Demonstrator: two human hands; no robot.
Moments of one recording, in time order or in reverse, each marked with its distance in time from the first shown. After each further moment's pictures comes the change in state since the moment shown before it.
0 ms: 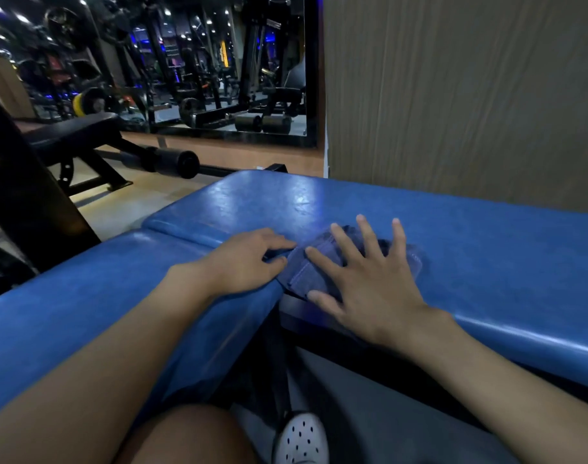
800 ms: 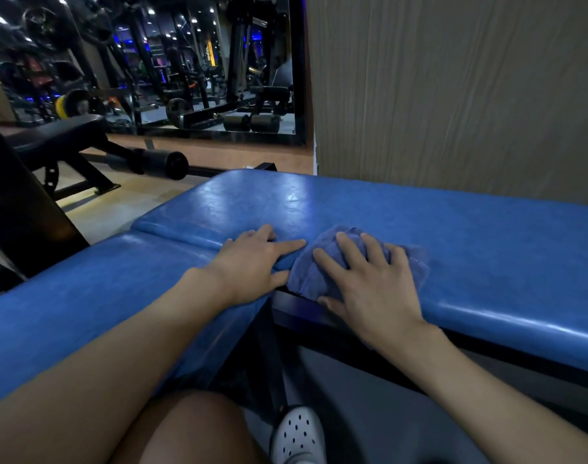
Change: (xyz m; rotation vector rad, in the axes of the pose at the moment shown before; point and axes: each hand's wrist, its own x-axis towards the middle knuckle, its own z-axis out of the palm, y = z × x) left_hand 0.007 0.006 0.017 0.314 -0.085 -0.016; right_hand -0.024 0.003 0.008 -0.061 0.066 0.128
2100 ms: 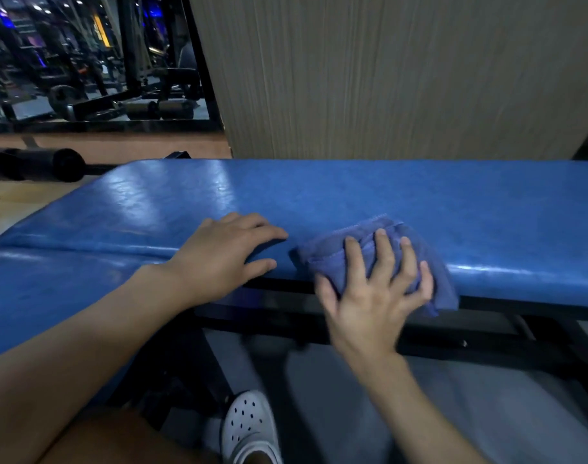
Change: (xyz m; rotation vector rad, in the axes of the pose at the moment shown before) left_hand 0.019 0.082 0.003 -0.002 0.132 0.387; right_hand -0.092 0.032 0.033 -0.064 0.508 0.712
